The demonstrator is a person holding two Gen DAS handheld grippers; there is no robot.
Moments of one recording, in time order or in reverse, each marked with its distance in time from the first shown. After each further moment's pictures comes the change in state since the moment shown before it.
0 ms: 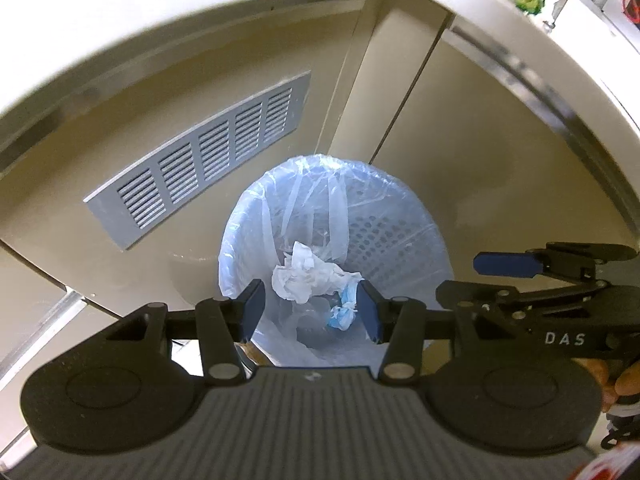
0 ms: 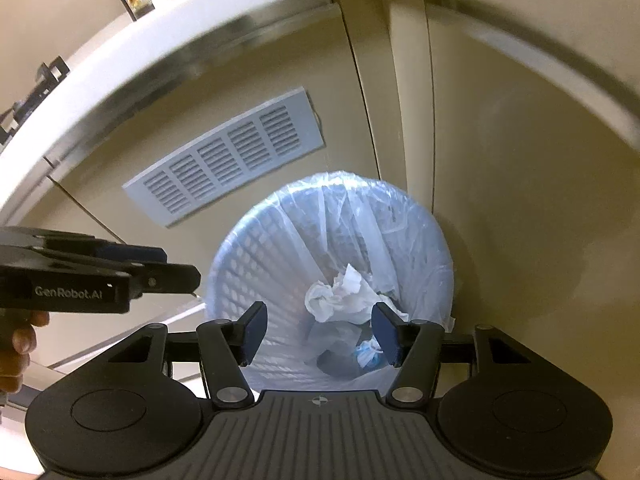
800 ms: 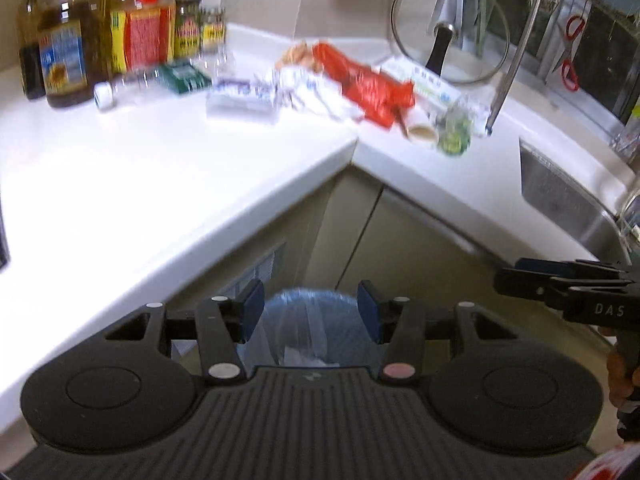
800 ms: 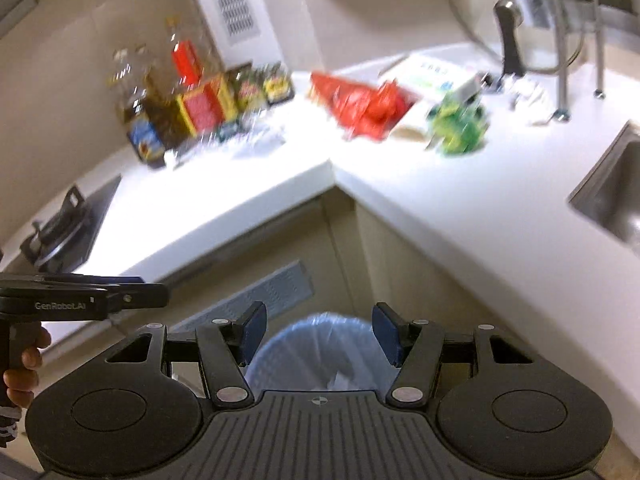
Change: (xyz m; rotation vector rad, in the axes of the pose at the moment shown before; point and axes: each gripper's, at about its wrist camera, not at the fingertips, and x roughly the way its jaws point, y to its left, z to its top) left arm -0.133 -0.011 0.064 0.079 -0.270 -0.050; right arm -0.150 0.032 0.044 0.089 -0.335 -0.094
